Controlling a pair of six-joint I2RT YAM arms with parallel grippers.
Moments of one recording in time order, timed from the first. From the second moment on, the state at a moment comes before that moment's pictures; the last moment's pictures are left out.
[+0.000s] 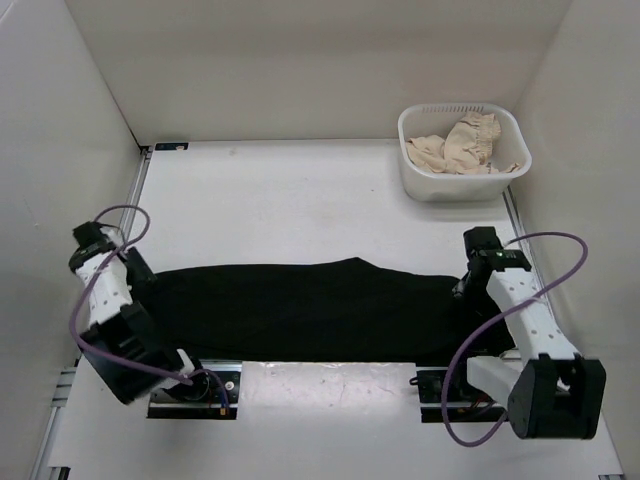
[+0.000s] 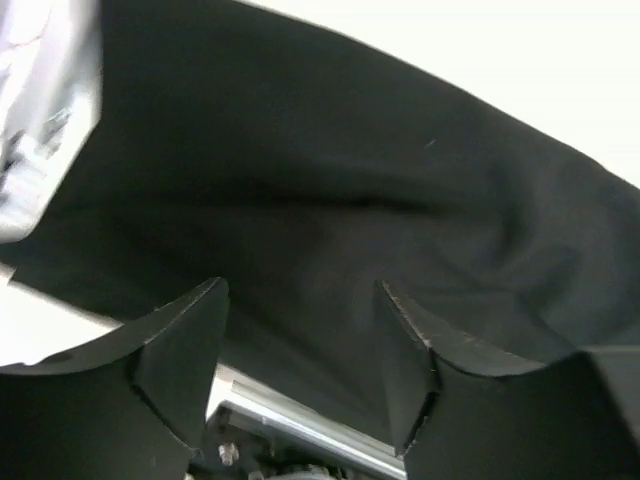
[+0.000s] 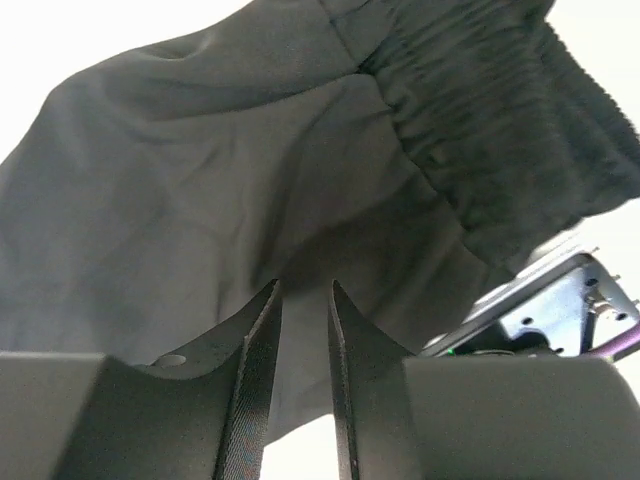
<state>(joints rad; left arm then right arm) 0.65 1.26 0.91 -0.82 -0.01 0.00 0.05 1.05 0.75 -1.05 0.23 0.77</state>
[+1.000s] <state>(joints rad) 0.19 1.78 1.19 -0.61 -0.27 0.01 -0.06 1.87 1.32 -0.84 0.34 0.67</state>
